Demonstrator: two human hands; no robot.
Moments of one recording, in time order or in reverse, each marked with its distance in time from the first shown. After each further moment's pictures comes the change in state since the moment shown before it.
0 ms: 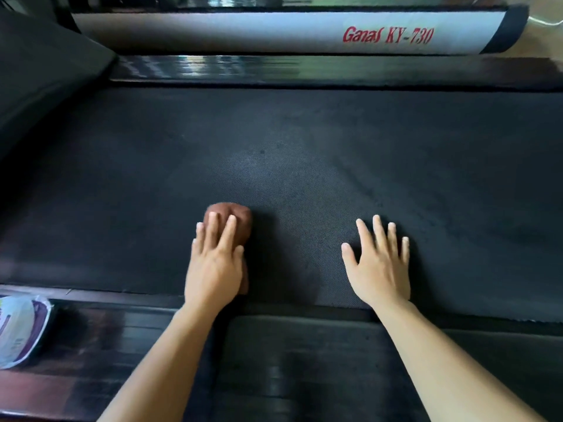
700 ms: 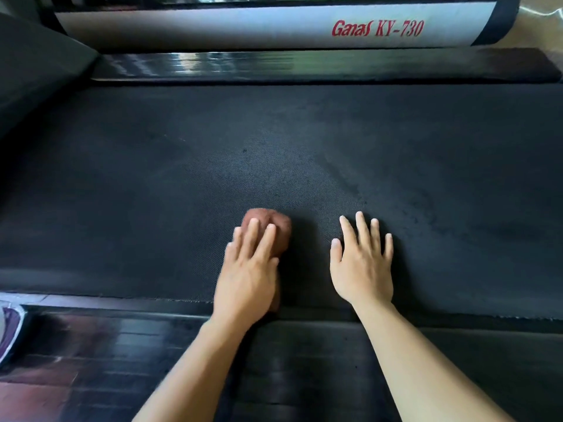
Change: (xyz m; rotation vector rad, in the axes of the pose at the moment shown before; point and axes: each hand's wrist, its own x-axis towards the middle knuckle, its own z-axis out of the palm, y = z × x) left_hand -0.020 0.073 0.031 0.023 -0.055 0.171; right_hand 0.001 0.001 0.004 0.032 0.047 0.020
